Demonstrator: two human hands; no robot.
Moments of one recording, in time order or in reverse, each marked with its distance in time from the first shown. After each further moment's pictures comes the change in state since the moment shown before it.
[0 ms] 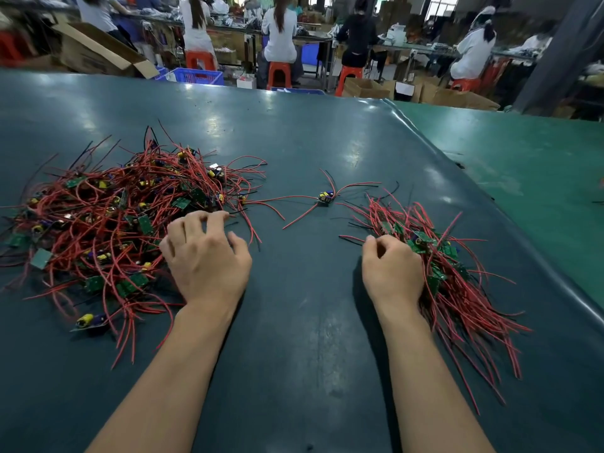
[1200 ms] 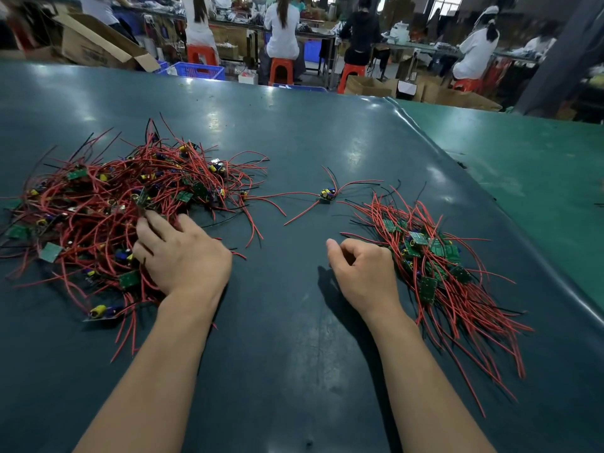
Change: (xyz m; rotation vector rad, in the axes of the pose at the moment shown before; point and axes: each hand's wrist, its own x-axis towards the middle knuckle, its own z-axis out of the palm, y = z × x) left_hand 0.011 -0.015 -0.002 0.218 -0.185 -0.278; right_hand -0.017 -0.009 0.012 0.184 -0.161 -0.394
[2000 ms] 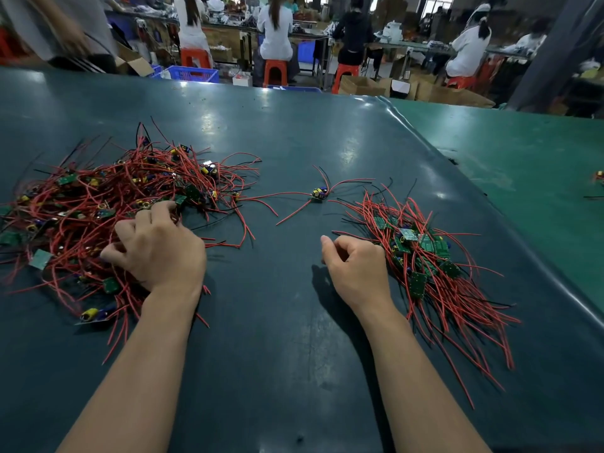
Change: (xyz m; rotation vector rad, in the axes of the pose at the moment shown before) left_hand 0.012 -0.005 -0.002 -0.174 0.234 -0.010; right_hand 0.000 0.001 -0.003 0.104 -0.004 0.084
